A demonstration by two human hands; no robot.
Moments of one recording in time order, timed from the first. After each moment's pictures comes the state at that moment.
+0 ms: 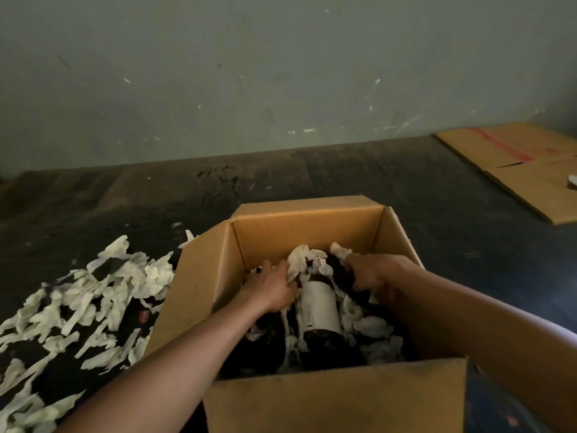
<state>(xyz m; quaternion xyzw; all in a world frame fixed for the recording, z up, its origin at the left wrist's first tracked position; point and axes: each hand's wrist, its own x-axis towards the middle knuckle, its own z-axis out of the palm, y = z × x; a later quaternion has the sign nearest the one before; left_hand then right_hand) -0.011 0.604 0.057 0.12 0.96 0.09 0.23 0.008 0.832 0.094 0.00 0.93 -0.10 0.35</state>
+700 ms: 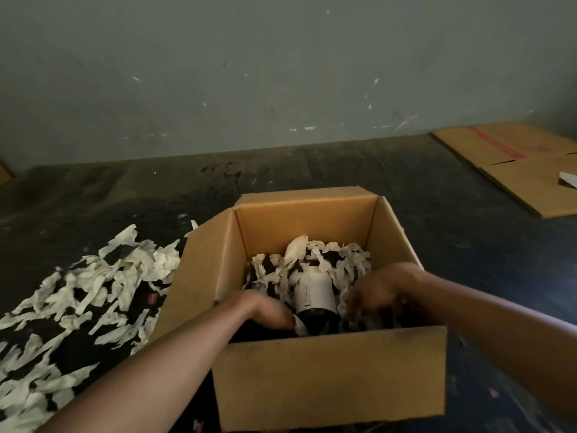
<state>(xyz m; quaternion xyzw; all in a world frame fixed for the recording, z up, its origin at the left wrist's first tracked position) 0.048 0.589 0.063 0.21 0.84 0.01 0.50 0.079 0.819 0.116 -0.09 0.87 -0.05 0.49</state>
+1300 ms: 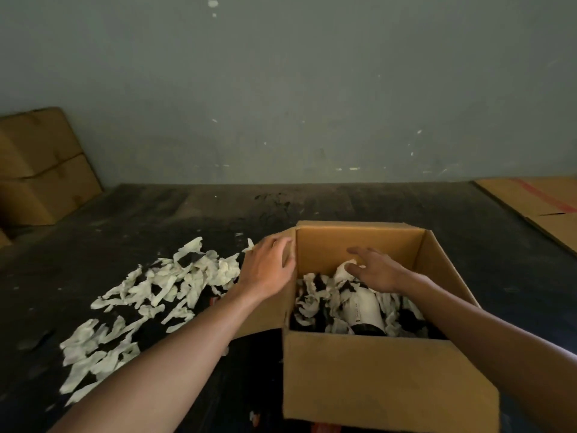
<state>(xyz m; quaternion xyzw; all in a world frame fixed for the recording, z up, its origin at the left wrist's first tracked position) 0.061 0.474 0.139 0.16 0.95 0.23 -0.14 0.073 0.727 0.155 -0.03 0.96 -0.24 0.10</state>
